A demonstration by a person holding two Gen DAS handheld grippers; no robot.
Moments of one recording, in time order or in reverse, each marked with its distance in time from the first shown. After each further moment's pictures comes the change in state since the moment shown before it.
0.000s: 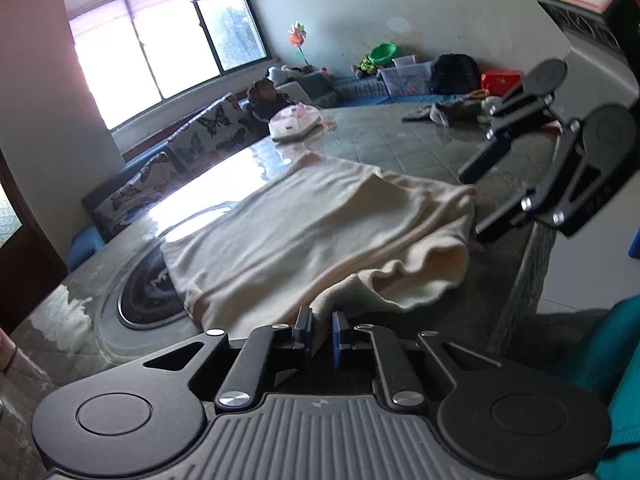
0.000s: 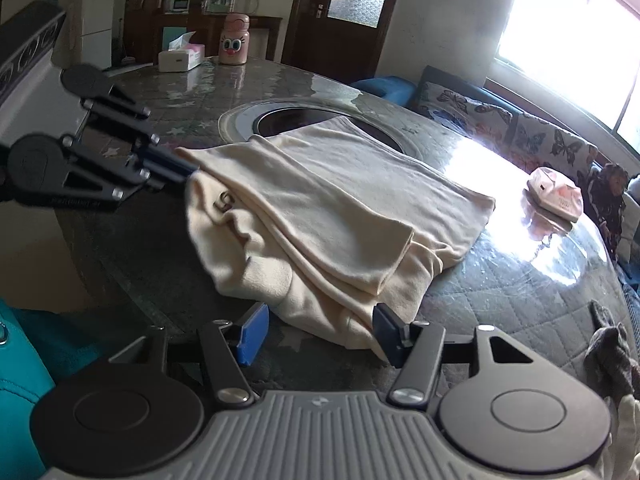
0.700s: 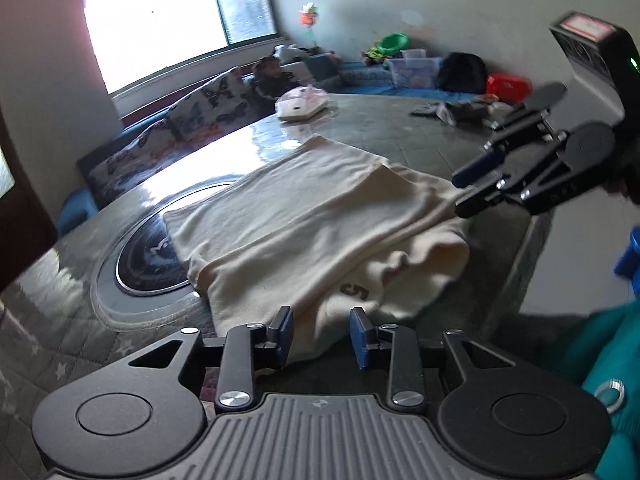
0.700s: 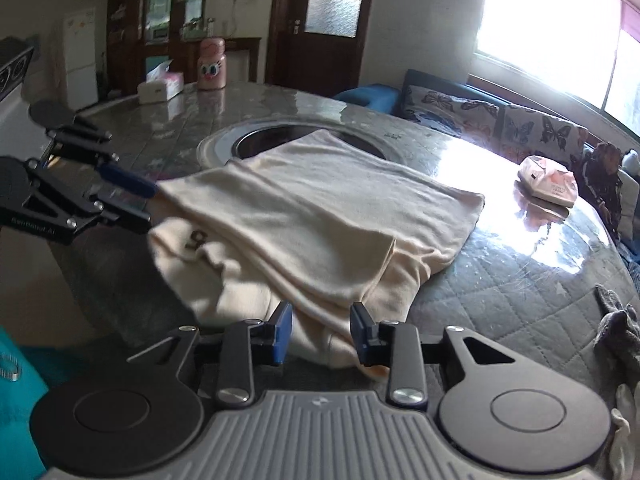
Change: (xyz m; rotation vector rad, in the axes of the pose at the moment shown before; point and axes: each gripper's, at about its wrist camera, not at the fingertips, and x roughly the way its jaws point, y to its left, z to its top) left arm -0.012 0.012 -0.005 -0.068 0.076 -0.056; right arm 0.004 -0.019 -0.002 0.099 -0.044 0.012
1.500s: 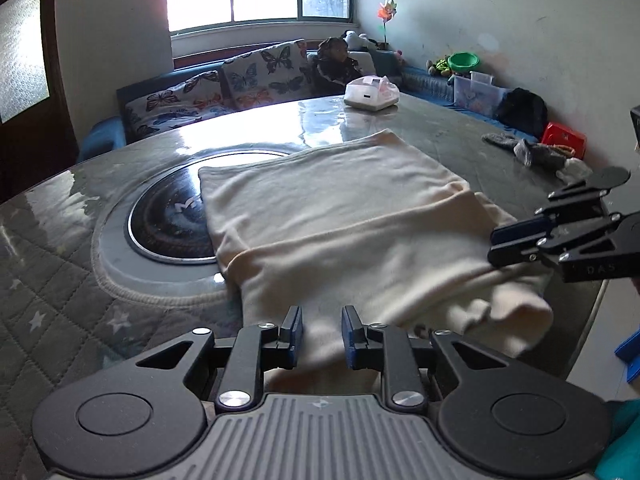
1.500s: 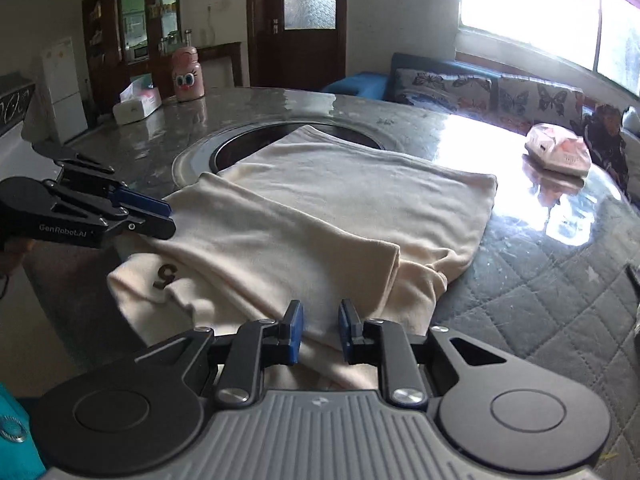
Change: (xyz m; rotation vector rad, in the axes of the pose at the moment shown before) left arm 0.038 0.050 0.008 -0.302 0.036 0.044; right arm 0.042 -0.017 0.016 0.144 -0.004 0.031
